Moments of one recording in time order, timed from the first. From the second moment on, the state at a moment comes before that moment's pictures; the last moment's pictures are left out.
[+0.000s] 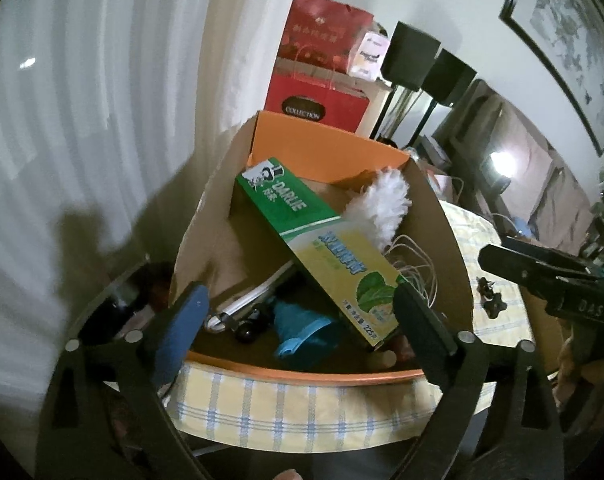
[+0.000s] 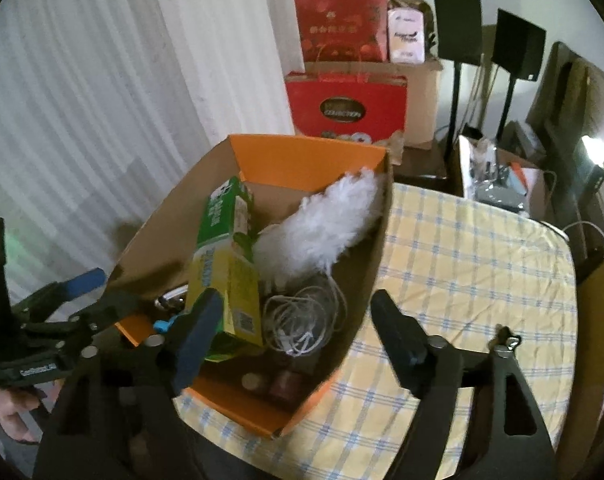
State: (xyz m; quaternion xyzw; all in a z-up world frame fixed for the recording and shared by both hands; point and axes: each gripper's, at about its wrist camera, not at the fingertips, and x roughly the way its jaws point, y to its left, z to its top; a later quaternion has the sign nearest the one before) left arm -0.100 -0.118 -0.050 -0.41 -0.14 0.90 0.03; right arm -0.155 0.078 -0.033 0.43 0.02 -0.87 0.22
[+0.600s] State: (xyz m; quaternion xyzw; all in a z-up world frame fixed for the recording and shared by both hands) left arm -0.087 -0.080 -0.029 -0.39 -0.10 0.91 0.04; right arm -0.129 0.135 -0.026 0.41 0.03 -0.90 0.16
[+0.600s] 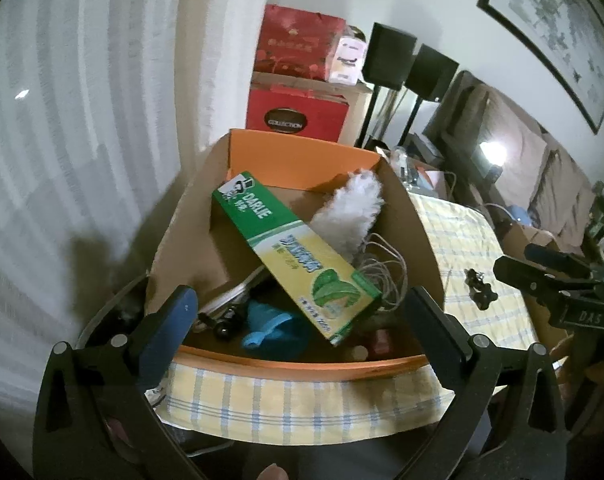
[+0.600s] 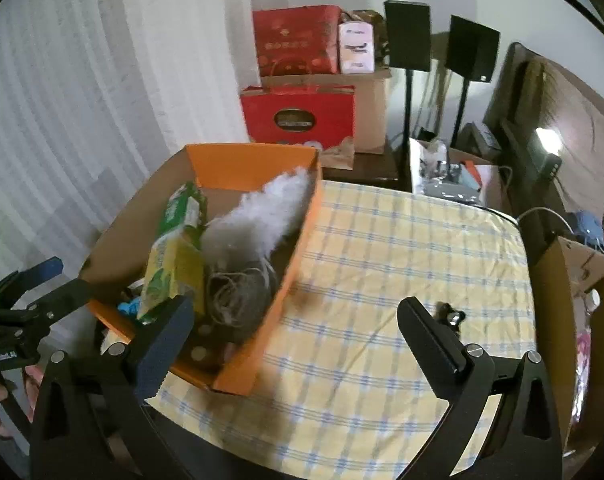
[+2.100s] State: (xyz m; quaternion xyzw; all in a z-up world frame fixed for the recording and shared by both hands) left arm -0.129 0.093 -0.047 -0.40 -0.08 0.90 0.16; right arm -0.125 0.300 -0.070 0.42 -0.05 -0.90 0.06
